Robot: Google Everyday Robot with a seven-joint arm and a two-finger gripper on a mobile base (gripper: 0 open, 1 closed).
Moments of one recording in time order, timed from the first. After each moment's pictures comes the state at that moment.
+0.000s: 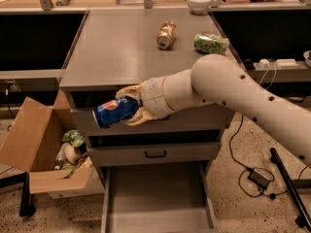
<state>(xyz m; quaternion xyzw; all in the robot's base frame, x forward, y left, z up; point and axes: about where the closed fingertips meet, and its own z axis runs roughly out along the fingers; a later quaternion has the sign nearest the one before) 0.536 0.059 0.829 -0.79 0.40 0.05 0.47</state>
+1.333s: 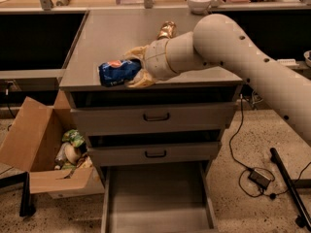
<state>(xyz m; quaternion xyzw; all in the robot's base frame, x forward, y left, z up) 0.619 0.045 0.890 -0.73 0.47 0.05 0.50</state>
